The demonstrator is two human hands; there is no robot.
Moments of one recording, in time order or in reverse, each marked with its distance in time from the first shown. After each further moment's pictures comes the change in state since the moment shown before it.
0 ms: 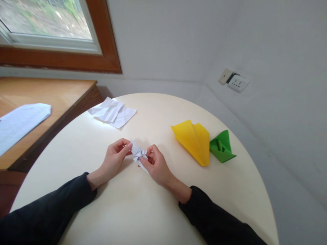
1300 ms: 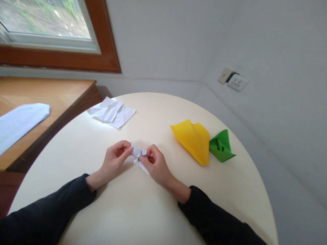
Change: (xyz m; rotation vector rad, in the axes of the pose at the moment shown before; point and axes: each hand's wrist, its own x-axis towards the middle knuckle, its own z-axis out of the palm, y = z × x) left_hand -0.005 0.005 -0.001 0.256 -0.082 0.192; right_hand 0.001 0.000 0.002 -0.079 0.059 -0.008
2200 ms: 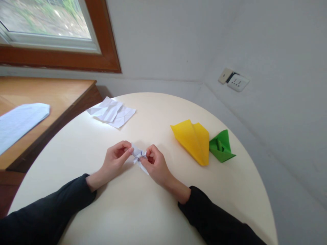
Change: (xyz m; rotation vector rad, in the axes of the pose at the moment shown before) left_hand -0.001 0.000 0.001 0.032 -0.014 0.026; right_hand 0.000 0.001 0.000 -0.047 0.009 -0.009
